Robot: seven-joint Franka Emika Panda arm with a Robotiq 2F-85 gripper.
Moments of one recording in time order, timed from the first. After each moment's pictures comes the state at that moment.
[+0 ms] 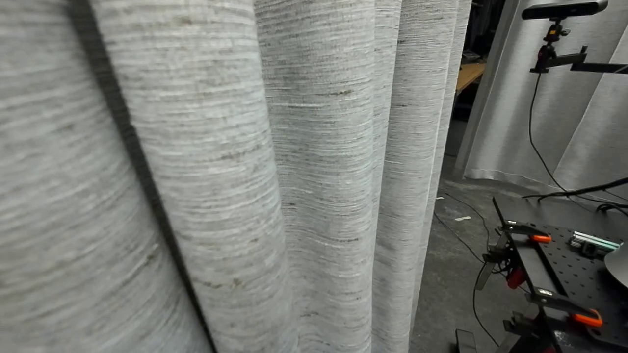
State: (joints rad) arm 0.06 -0.54 -0.16 -2.31 -0.24 2.36 -0.78
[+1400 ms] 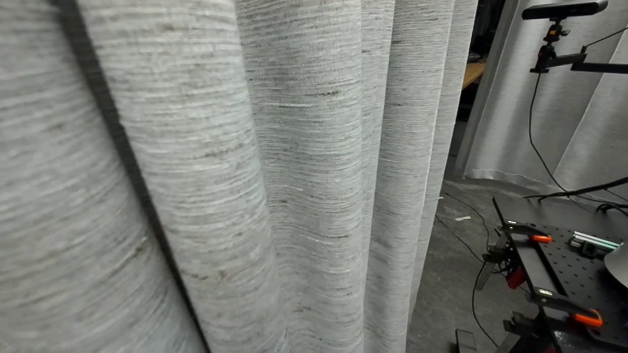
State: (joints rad) arm -0.16 -0.50 -0.31 -2.16 -0.23 2.20 -0.65
